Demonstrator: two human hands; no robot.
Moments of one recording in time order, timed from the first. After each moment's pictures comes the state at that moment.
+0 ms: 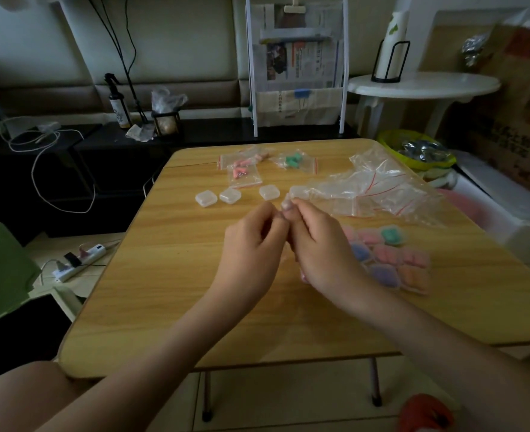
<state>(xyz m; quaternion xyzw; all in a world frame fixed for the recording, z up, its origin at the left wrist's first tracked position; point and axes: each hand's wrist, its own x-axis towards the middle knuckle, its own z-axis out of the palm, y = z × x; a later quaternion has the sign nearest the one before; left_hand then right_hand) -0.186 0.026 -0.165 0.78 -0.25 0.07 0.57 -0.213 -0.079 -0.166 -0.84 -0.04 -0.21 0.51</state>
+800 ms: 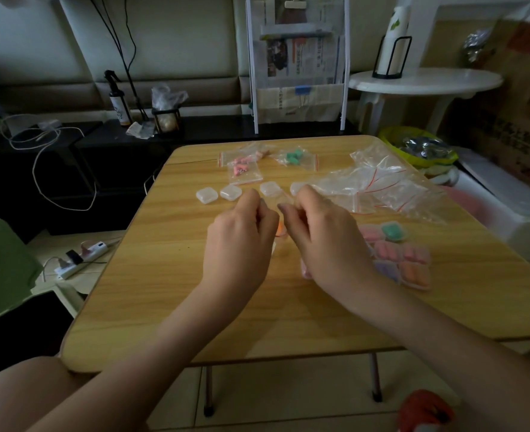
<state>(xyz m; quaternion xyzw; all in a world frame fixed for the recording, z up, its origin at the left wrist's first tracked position) -0.169 0.035 -0.176 0.83 -0.27 0.29 0.40 -0.215 -0.087 -0.167 -0.90 -0.08 -0.33 0.27</state>
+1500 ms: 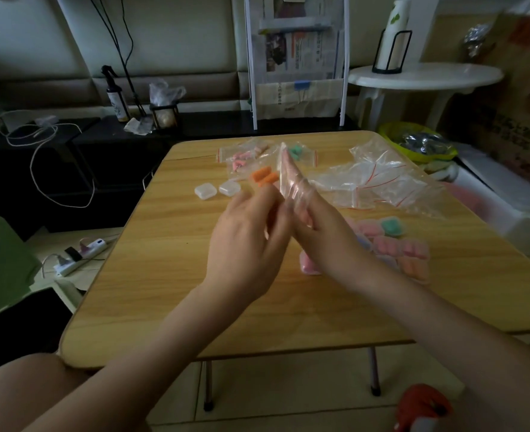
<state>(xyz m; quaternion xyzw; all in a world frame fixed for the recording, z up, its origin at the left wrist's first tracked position) -0.187 0.034 -0.164 0.79 -0.37 0.29 0.39 -0.208 -0.094 -0.167 -0.83 -0.14 -0.15 0.52</state>
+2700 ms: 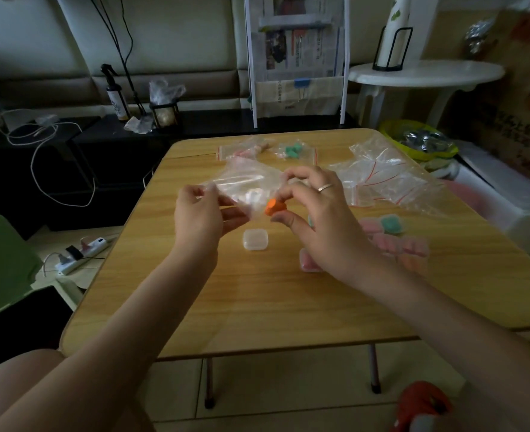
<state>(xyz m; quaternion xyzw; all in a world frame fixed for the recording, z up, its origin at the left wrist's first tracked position) -0.145 0.050 -0.155 0.63 0.05 -0.01 0.77 -0.199 -0.103 -0.173 -0.90 -0.13 -0.33 0.27</state>
